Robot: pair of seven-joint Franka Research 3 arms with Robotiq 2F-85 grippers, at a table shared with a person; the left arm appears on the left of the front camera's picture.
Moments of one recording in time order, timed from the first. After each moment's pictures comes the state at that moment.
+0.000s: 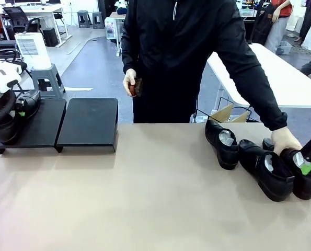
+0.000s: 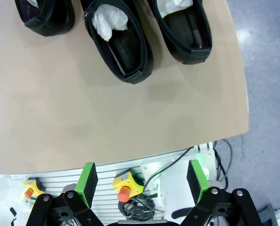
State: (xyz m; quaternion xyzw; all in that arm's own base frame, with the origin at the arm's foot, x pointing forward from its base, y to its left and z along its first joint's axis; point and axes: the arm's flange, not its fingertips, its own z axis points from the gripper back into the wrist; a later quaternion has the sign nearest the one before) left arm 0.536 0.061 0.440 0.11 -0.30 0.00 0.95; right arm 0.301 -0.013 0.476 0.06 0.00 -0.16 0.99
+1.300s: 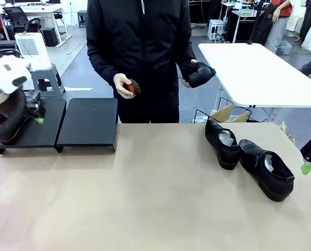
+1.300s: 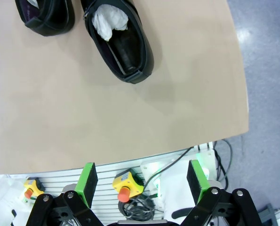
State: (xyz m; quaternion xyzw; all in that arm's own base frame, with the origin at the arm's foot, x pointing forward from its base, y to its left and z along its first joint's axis) left arm 0.423 -0.044 0.488 0.03 -0.28 -0.04 0.96; right arm 0.302 -0.013 0.476 0.06 0.00 -0.16 0.99
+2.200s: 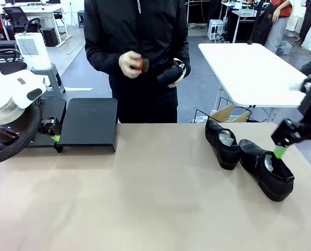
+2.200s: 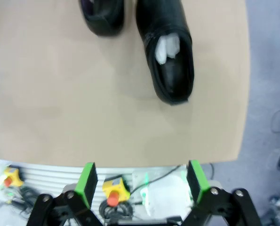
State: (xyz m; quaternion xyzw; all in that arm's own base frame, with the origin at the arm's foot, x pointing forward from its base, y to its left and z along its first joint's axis) left arm 0.375 -0.092 0.478 -0.01 -0.24 -0.01 0.97; right arm 0.340 0.068 0.515 0.01 -0.03 -0.03 1.00
